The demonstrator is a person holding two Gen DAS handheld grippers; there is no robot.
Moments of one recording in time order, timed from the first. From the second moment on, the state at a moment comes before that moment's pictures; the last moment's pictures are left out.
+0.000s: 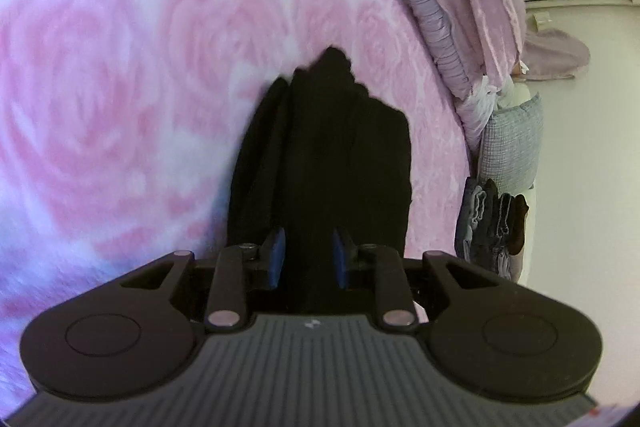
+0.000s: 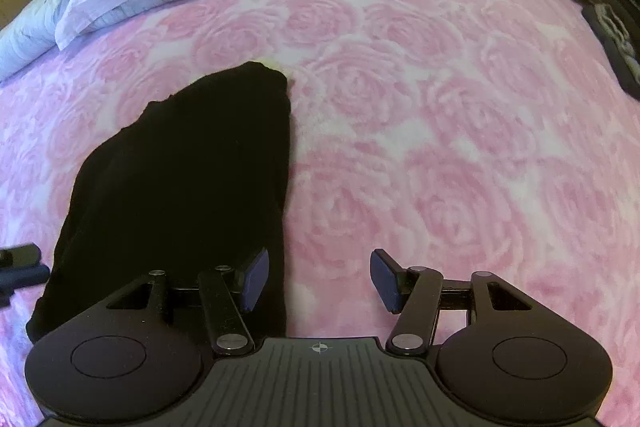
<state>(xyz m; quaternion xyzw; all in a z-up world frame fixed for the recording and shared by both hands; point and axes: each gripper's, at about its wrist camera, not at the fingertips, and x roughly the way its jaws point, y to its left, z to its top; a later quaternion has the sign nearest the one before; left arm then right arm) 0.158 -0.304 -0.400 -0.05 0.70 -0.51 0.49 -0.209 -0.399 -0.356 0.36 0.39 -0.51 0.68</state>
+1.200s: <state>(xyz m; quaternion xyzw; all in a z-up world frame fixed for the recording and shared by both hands) 0.058 -0.289 -0.364 0.21 0.49 -0.56 0.63 -0.176 -0.333 -0.365 0.30 0.44 -0.42 0.73</state>
